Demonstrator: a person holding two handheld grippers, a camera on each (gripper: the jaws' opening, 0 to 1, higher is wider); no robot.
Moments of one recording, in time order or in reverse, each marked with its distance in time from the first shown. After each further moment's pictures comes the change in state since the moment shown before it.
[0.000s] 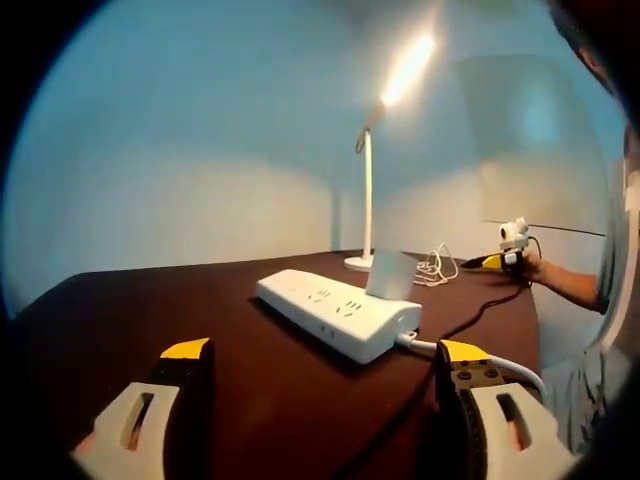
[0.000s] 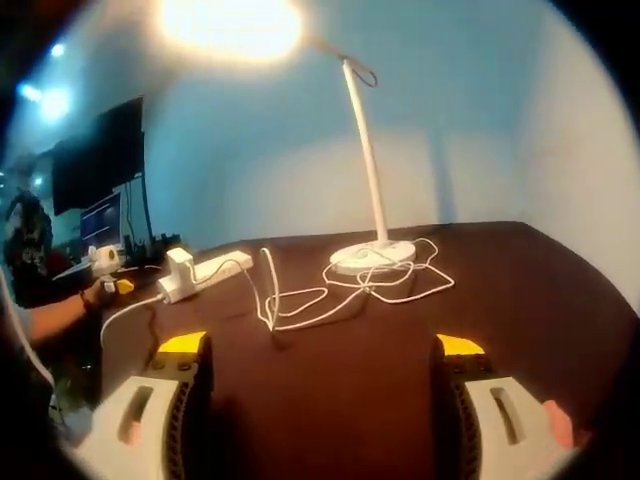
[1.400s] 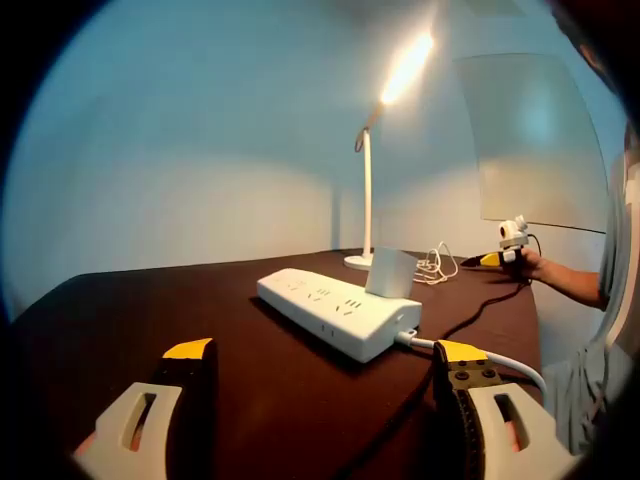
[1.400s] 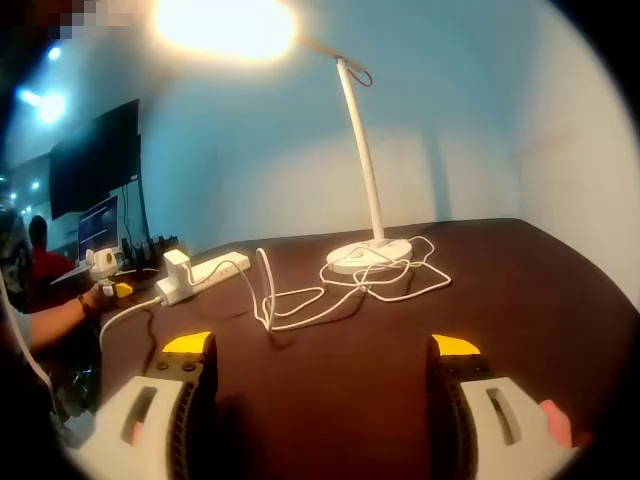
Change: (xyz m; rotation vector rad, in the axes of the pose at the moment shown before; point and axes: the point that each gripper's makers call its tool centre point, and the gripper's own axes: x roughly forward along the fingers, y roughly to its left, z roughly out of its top) left arm -0.001 -0.001 -0.001 0.008 0.006 -0.002; right arm 0.000 0.000 0.000 0.019 0.002 -0.008
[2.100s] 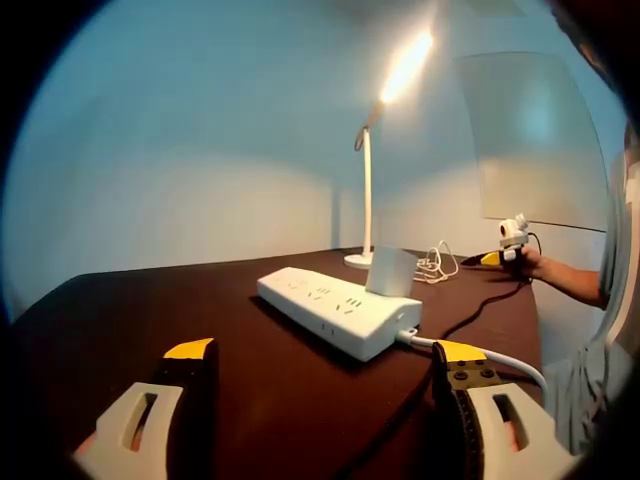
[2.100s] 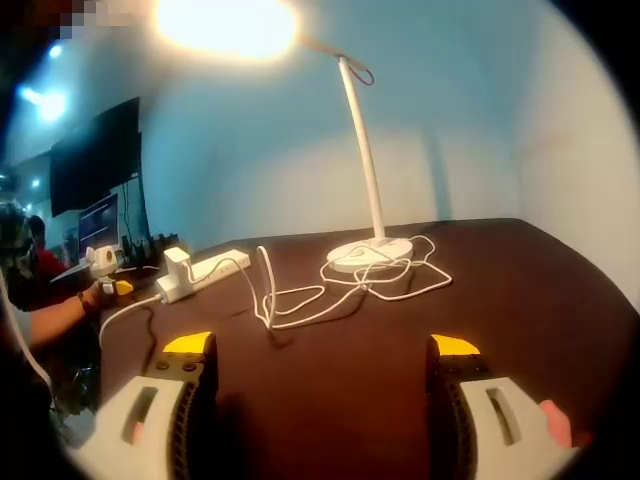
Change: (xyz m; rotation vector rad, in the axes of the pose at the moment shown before) left arm 0.000 0.001 -0.001 0.004 0.005 0.002; right arm 0.001 0.000 -0.002 -0.007 0.007 0.002
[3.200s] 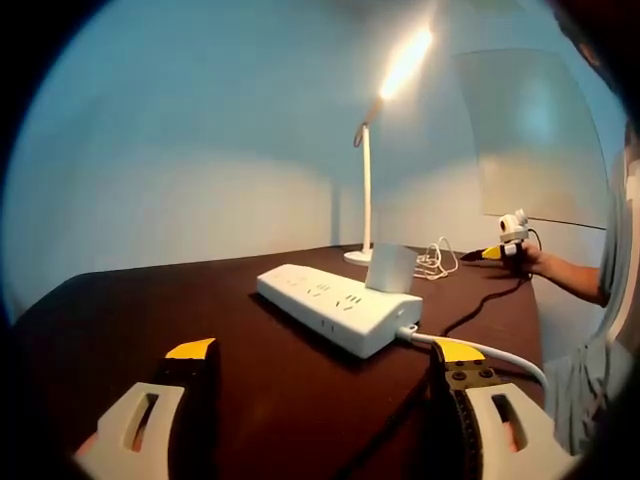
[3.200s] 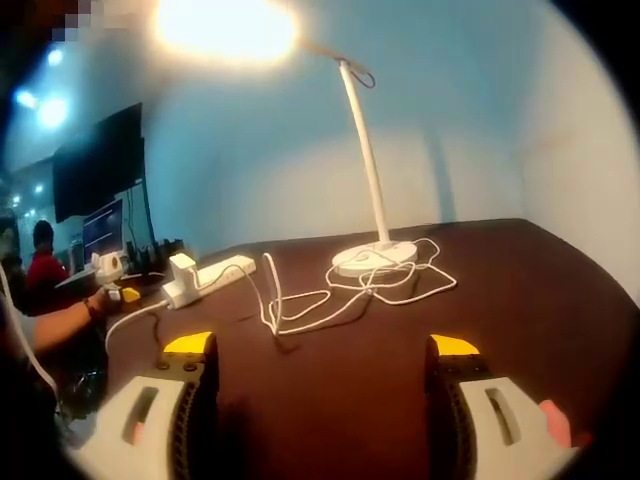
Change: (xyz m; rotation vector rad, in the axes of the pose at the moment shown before) left arm 0.001 0.000 -0.002 0.003 0.013 0.000; right arm -0.003 0.004 0.007 0.022 -0.021 0.027
